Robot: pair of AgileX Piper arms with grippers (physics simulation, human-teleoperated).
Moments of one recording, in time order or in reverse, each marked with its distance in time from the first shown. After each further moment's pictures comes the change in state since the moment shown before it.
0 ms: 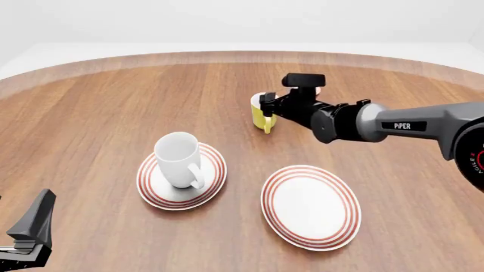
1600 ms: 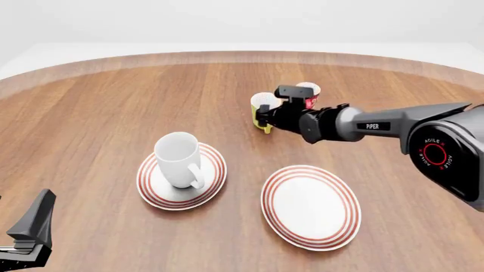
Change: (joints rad) left arm 0.000 0.000 0.000 0.000 0.000; right arm -0.004 0.162 -0.140 0.126 0.058
